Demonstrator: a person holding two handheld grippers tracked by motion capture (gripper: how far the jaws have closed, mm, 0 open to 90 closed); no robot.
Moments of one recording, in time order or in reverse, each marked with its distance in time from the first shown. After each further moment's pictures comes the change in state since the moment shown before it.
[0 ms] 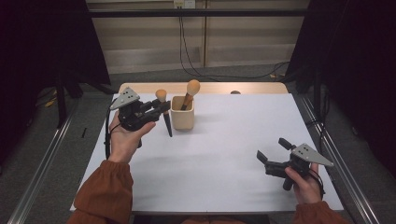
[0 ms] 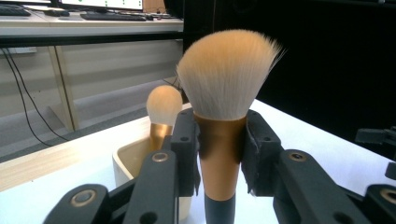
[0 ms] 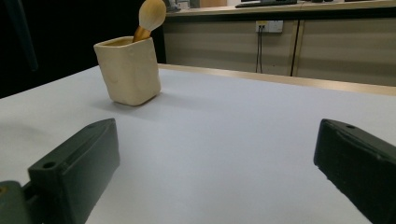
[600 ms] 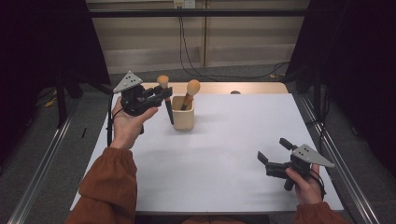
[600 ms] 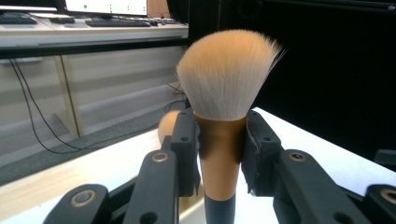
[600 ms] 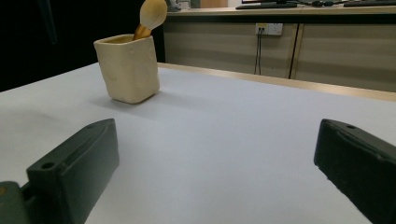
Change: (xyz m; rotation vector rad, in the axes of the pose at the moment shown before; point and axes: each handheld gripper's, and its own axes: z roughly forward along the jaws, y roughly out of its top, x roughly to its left) left arm 0.013 0.030 0.021 -0.007 0.016 0.018; right arm 0.000 0.000 -0.002 -0.003 0.001 -0.029
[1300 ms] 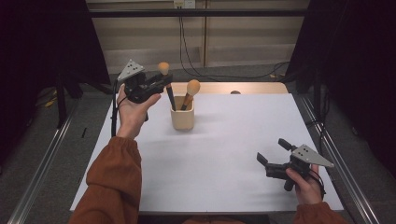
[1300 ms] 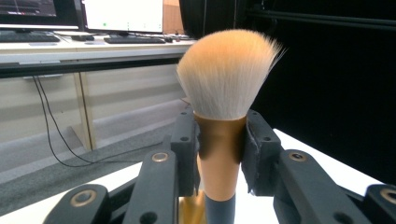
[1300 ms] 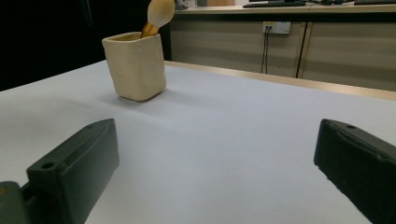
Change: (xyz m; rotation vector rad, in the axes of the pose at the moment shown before) left arm 0.017 0.011 0.026 -0.078 0.053 -0.014; right arm 0.000 -0.001 0.000 0.010 0.028 -0.005
